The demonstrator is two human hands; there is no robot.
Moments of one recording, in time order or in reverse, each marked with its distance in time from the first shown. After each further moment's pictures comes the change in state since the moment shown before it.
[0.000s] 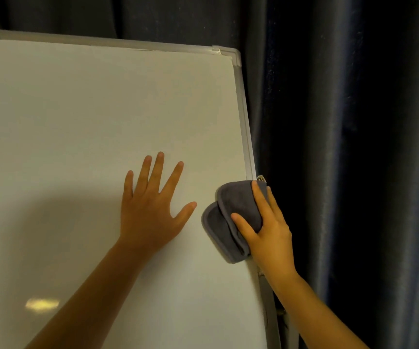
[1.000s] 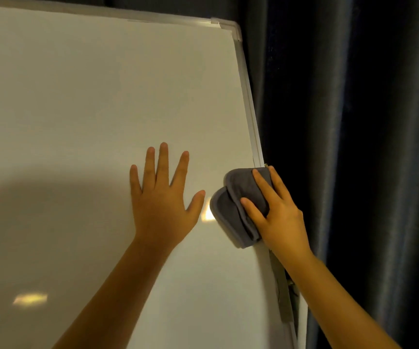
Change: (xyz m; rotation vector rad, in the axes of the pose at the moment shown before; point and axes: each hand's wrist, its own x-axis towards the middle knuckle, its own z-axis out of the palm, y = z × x) left_hand -0.021 0.012 -0.004 -0.059 -0.033 -0.033; right_hand -0.012 -0.005 -0.008 -0.248 -0.015 -0.062
